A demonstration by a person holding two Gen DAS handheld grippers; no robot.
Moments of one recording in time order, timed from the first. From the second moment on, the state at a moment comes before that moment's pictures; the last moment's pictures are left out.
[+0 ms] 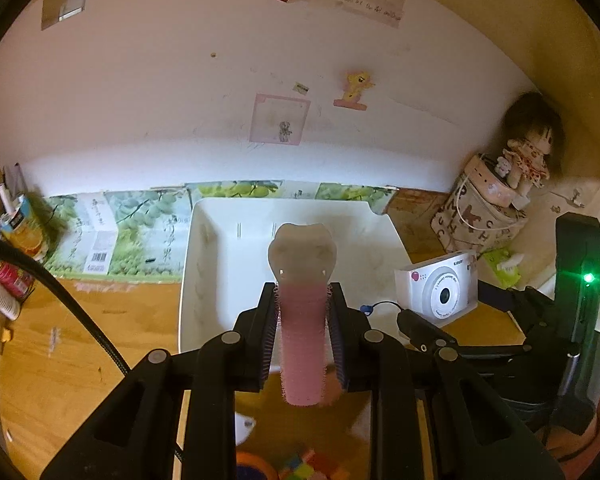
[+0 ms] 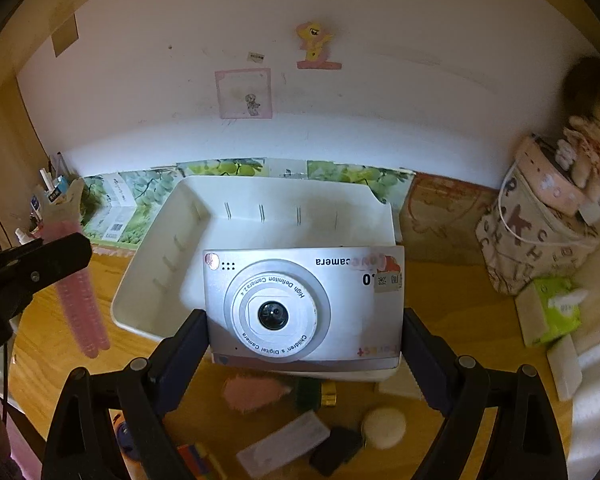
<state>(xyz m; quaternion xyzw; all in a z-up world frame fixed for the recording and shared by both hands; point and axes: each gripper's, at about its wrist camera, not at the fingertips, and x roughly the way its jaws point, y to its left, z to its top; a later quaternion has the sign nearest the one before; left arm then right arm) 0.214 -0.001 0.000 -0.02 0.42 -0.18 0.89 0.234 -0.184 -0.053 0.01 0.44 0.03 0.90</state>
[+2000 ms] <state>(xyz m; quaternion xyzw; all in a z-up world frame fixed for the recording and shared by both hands) 0.195 0.035 0.021 -0.06 0.29 -0.14 0.94 0.216 -0.174 -0.039 -0.03 0.33 0.04 0.94</state>
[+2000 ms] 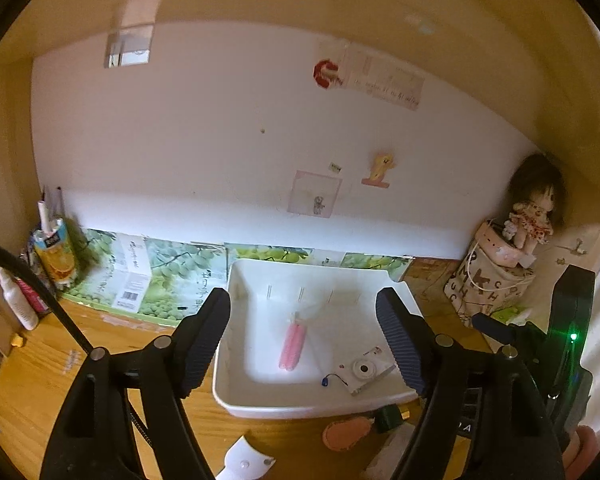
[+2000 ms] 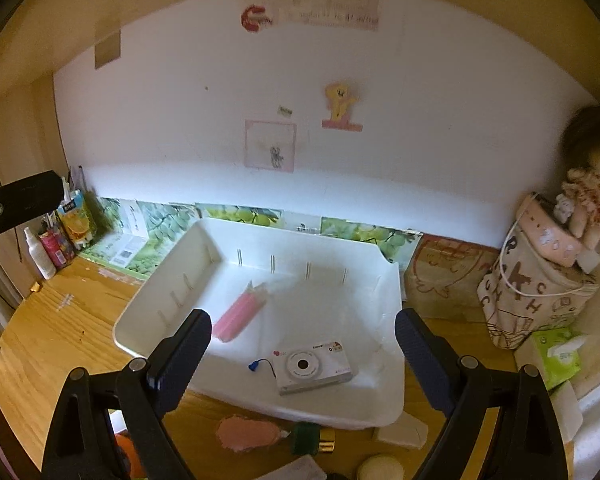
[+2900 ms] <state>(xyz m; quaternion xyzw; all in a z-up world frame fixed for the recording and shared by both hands) 0.055 0.091 0.038 -0.02 0.26 -0.10 0.96 0.090 -0.154 -0.038 0.00 0.34 0.02 0.94</state>
